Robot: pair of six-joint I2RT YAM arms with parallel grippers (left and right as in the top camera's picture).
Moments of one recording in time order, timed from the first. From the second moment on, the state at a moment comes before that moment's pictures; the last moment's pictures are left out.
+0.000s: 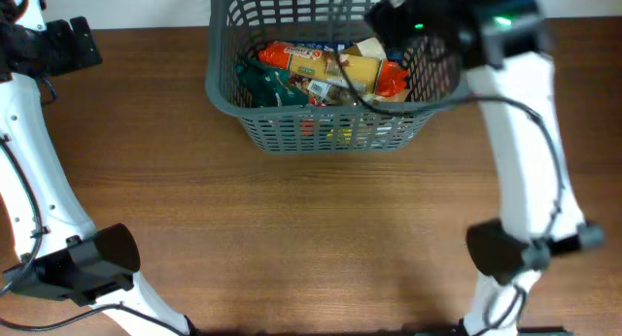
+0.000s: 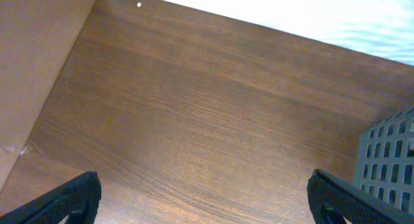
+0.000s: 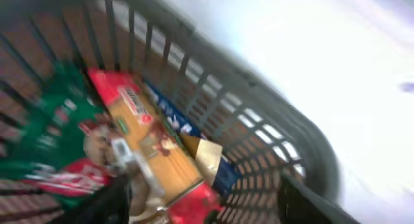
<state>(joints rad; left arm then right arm) 0.34 1.98 2.44 -1.35 -0.01 0.03 0.28 1.98 2.58 -1.21 -0.12 -0.41</state>
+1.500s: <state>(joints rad) 0.34 1.98 2.44 -1.35 -0.01 0.03 -0.08 1.61 2.62 -1.58 0.11 -0.11</state>
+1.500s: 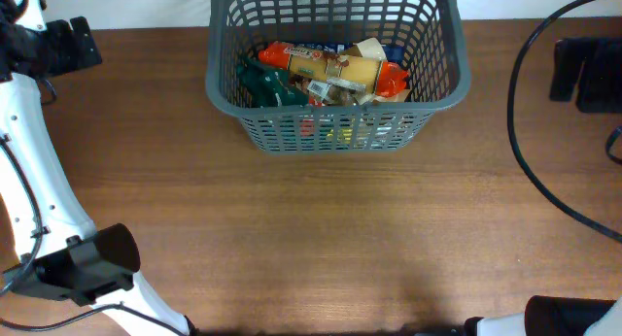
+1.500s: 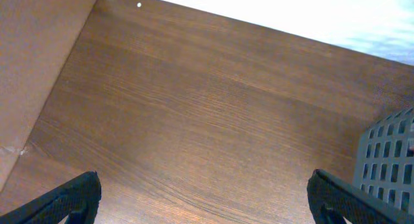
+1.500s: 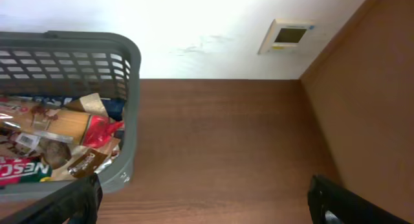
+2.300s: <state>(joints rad) 0.34 1.98 2.44 -1.35 -0.01 0.03 -0.09 0.68 1.20 -0.84 0.01 -0.10</state>
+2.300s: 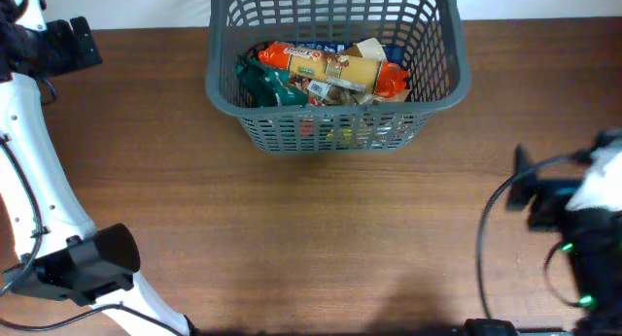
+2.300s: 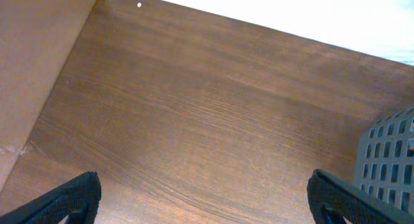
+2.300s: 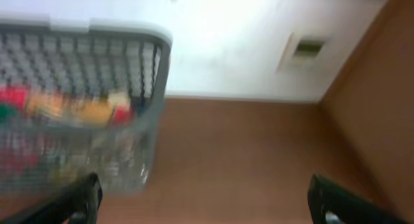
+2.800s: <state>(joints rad) 0.34 1.98 2.44 -1.35 -0.01 0.03 -0.09 0.17 0.33 -0.55 -0.07 -0.10</state>
